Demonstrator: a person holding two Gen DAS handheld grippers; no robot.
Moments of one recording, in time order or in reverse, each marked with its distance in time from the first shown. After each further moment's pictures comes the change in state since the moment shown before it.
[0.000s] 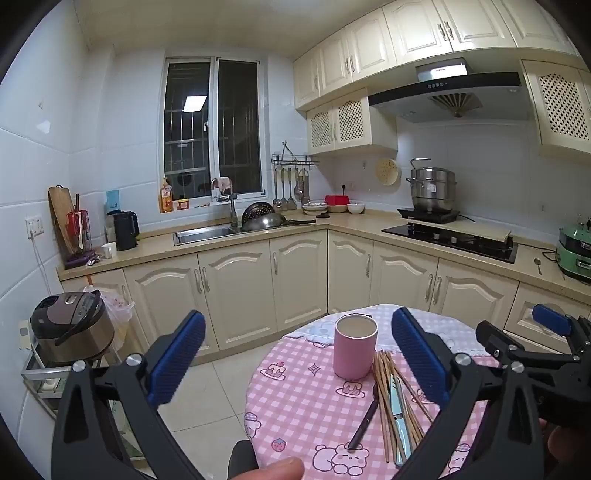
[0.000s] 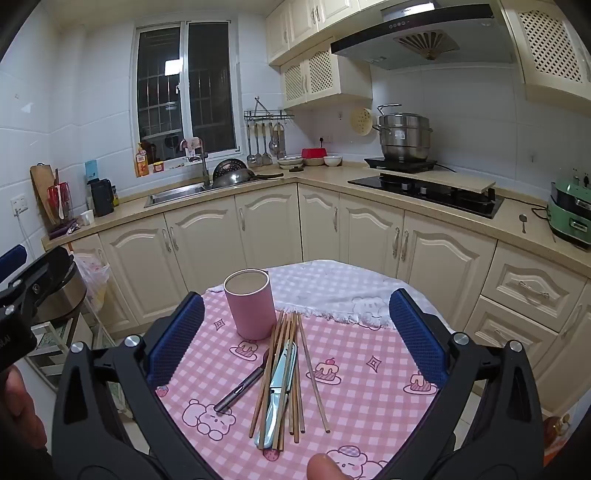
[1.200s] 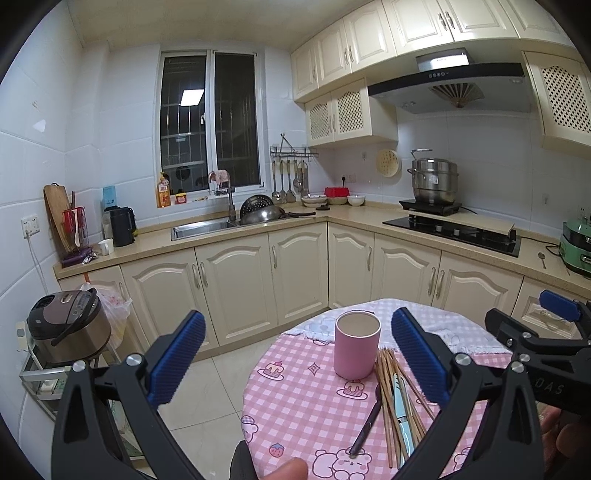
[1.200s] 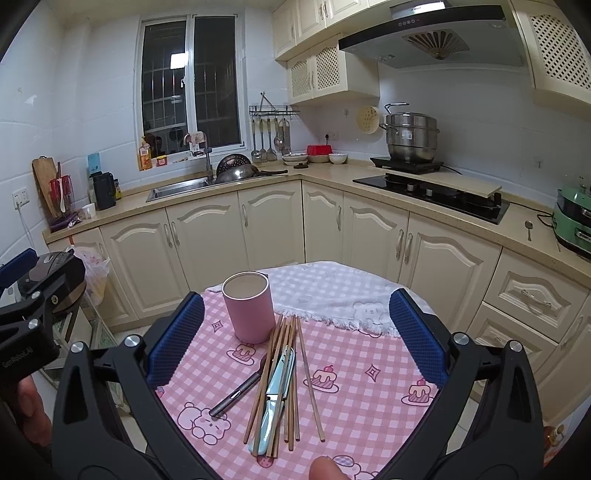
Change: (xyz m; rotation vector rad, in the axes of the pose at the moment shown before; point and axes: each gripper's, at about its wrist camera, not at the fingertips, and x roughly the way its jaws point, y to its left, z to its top) left arm 0.033 -0.002 -0.006 0.007 0.044 -0.006; right arm 0.020 0.000 0.010 -0.029 0.026 0.016
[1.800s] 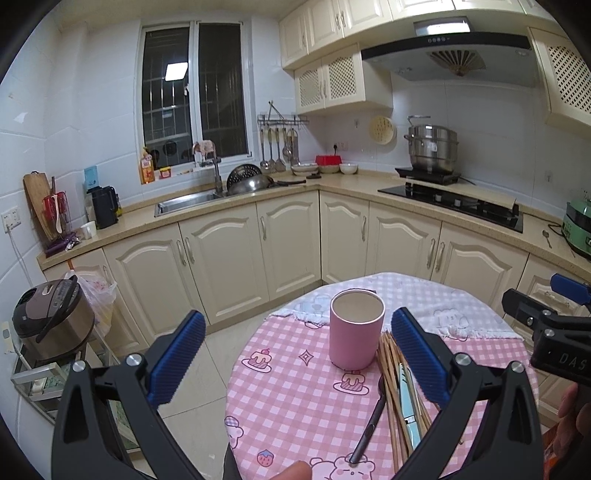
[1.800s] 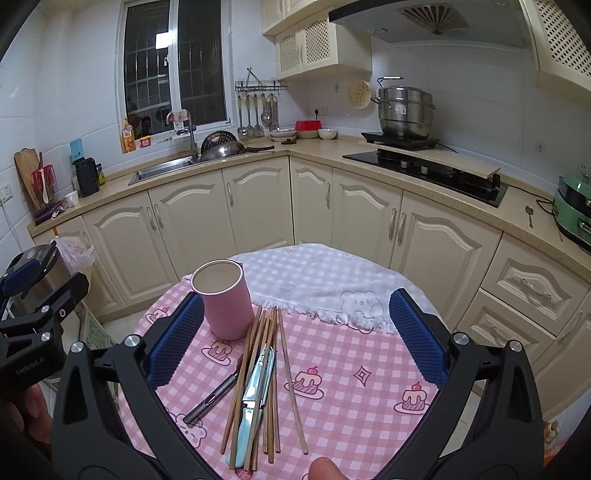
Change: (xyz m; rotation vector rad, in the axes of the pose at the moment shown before) left arm 0.076 -0.014 -0.007 0.029 0.131 -0.029; right arm 0.058 -0.025 0.007 0.018 0.111 -0.036
